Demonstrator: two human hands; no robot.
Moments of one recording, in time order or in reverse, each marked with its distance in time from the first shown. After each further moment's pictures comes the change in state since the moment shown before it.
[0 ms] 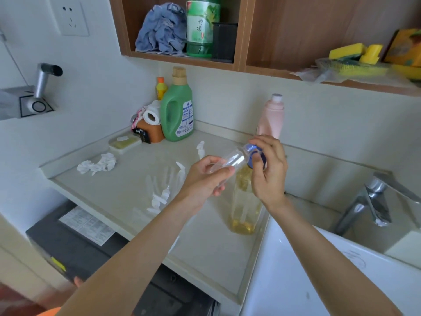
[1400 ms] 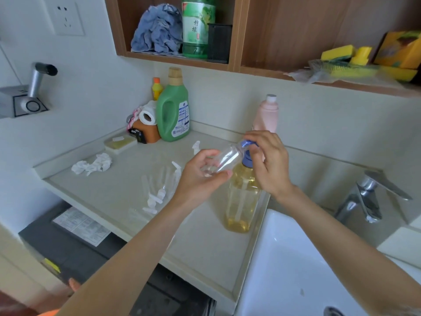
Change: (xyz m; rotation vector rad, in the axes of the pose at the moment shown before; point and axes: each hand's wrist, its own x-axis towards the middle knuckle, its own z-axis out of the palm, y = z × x) left_hand -0.010 0.003 0.004 0.225 0.100 0.236; right_hand 0.021 0.004 -0.020 -0.125 -0.197 -0.119
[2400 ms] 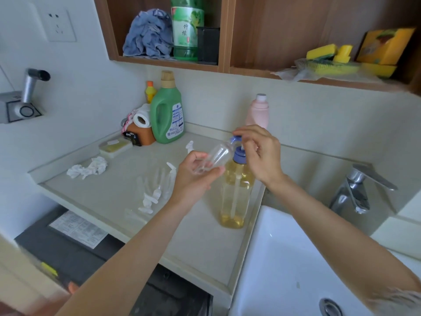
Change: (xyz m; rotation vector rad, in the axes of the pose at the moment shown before) left_hand -0.007 -0.002 0.010 -0.073 0.073 -0.073; right_hand 0.008 -0.004 -0.004 0.118 0.036 0.120
